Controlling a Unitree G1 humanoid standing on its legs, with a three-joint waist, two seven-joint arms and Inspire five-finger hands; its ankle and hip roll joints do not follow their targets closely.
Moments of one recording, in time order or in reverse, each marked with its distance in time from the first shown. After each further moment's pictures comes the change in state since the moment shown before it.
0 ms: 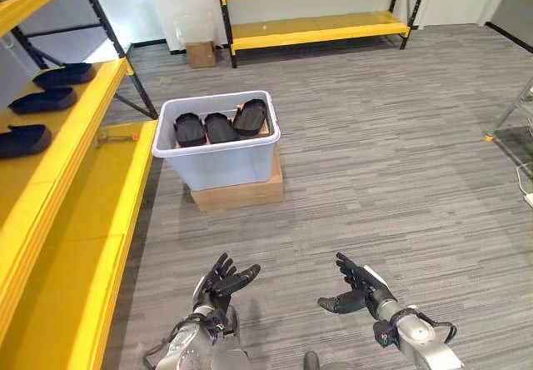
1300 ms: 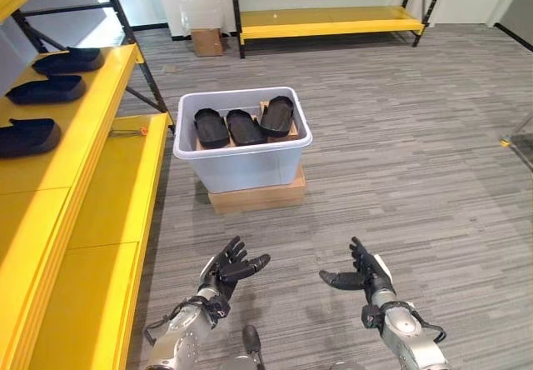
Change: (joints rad) left arm -0.050 0.053 -0.009 -0.123 0.042 0.142 -0.062; right arm -0.019 0.148 -0.108 -0.036 0.048 0.009 -0.338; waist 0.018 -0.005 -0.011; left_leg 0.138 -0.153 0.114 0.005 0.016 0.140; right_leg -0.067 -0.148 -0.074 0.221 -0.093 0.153
